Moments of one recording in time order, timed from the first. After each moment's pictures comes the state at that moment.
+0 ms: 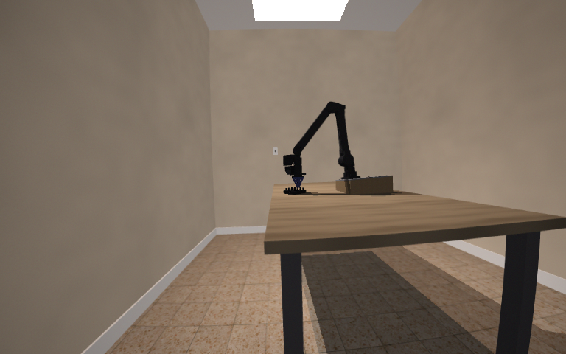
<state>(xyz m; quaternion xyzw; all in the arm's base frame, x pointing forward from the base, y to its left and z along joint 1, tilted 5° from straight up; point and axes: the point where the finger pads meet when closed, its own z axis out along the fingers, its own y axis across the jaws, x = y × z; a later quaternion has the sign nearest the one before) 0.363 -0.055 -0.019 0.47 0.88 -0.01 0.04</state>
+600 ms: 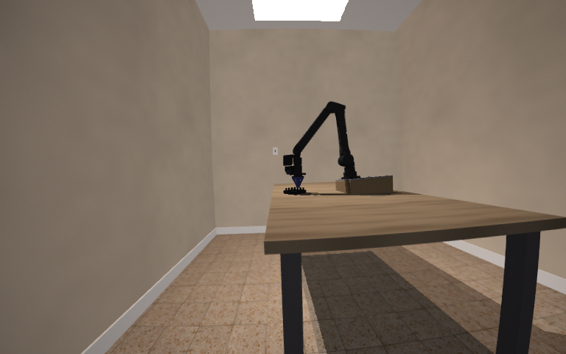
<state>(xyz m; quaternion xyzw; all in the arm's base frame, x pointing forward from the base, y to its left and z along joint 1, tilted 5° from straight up) 0.363 -0.055 -0.019 0.47 0.88 -0.01 0.04</state>
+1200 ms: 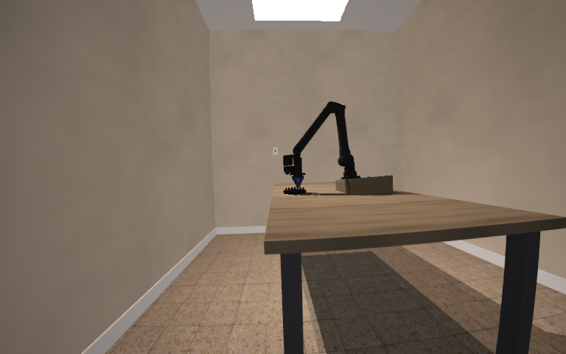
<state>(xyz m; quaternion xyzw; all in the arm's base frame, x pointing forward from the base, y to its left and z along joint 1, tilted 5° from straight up) 0.362 -0.056 -0.019 0.40 0.92 -0.02 0.04</state>
